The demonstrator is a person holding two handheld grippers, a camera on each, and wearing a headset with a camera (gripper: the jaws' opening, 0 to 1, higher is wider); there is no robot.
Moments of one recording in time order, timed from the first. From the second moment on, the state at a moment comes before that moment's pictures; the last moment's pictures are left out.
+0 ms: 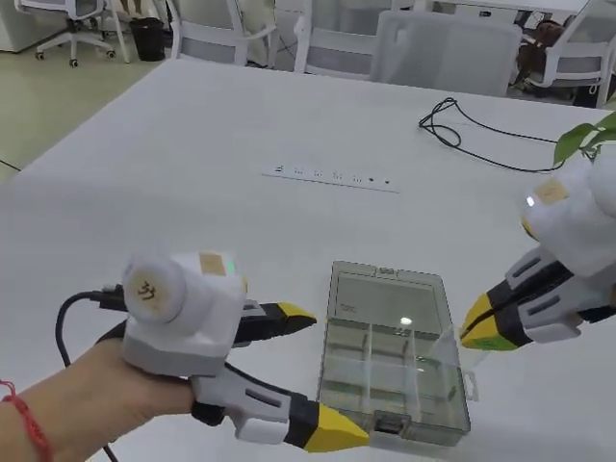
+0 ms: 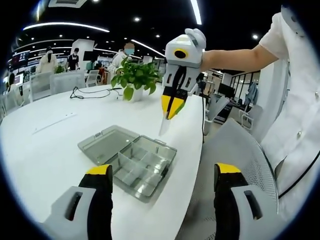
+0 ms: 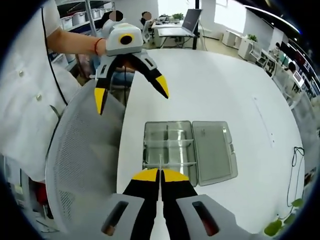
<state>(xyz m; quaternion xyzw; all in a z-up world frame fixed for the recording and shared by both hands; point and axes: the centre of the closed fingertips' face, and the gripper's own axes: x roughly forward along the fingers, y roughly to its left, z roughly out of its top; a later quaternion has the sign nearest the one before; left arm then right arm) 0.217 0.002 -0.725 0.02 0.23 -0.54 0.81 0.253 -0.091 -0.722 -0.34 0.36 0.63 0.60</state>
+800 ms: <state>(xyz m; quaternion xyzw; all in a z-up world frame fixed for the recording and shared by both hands) 0.218 0.007 -0.736 0.02 0.24 -0.53 0.81 0.273 -0.101 -0.766 -0.37 0.38 0.61 0.59</state>
